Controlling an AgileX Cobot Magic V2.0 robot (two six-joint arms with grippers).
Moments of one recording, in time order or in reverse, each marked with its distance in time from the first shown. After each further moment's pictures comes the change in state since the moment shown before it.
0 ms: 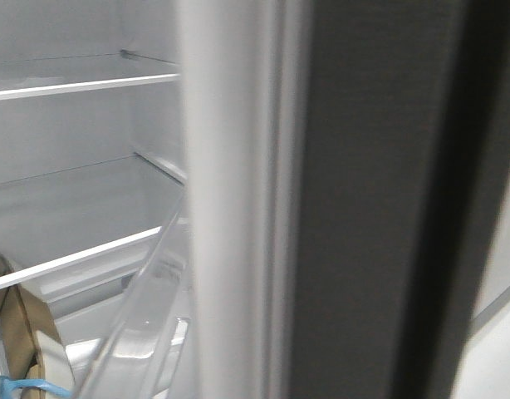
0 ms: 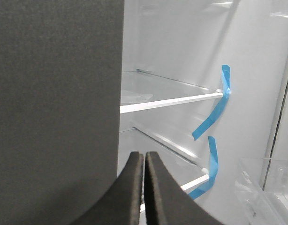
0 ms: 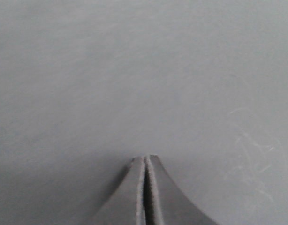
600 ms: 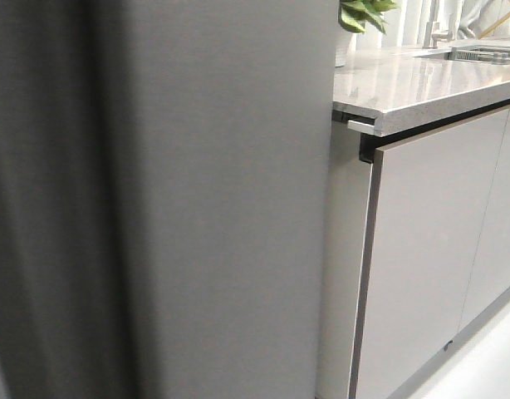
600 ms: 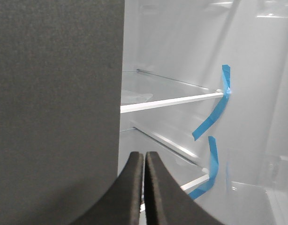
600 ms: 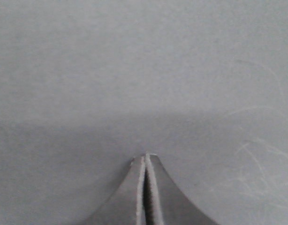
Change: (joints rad) left arm 0.000 0.000 0.000 0.000 0.000 0.000; right arm 0.134 0.295 -0.174 0.000 -0.028 0.000
